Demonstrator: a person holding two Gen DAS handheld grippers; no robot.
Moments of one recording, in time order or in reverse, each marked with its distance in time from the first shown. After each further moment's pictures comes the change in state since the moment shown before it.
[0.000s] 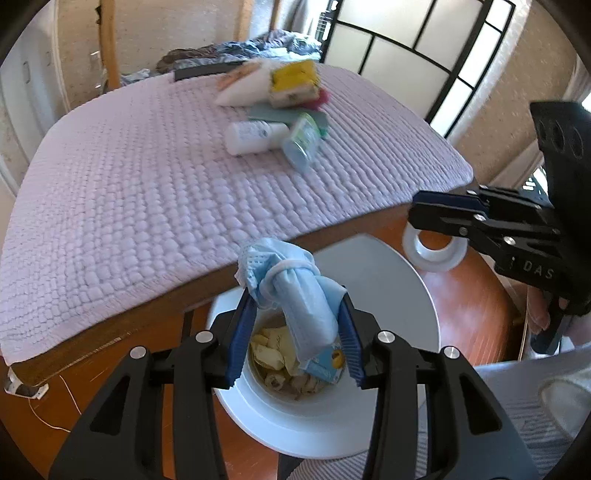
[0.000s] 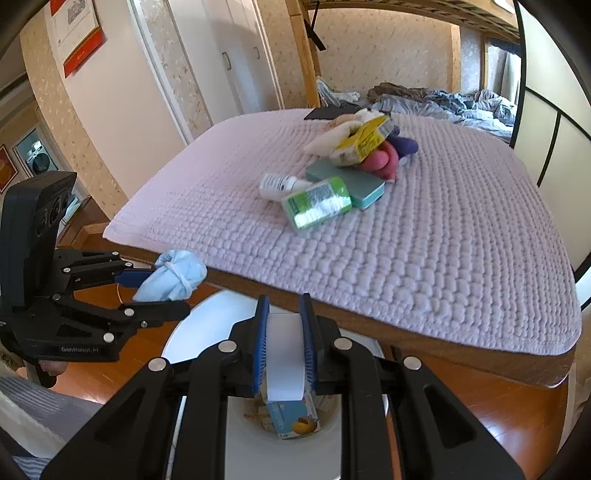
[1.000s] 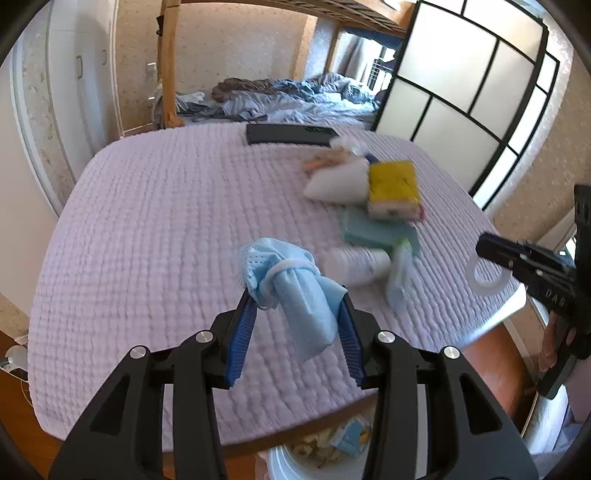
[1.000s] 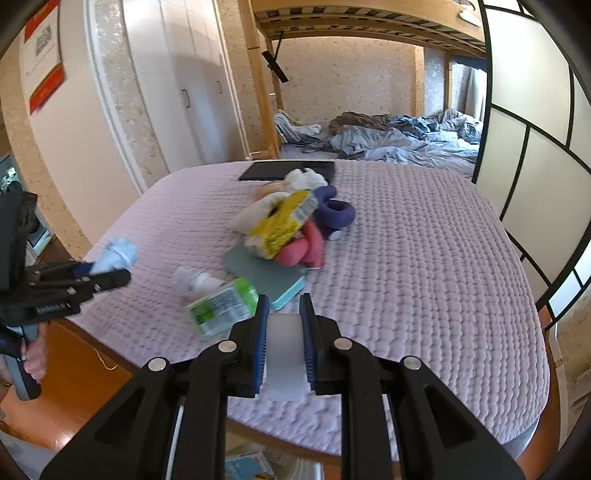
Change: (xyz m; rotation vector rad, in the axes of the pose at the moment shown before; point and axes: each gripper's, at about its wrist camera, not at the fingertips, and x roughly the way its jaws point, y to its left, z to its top) left arm -0.003 0.063 0.076 -0.156 -0.174 0.125; right arm 0.010 -0.056 0.068 0.045 -0.152 -0.116
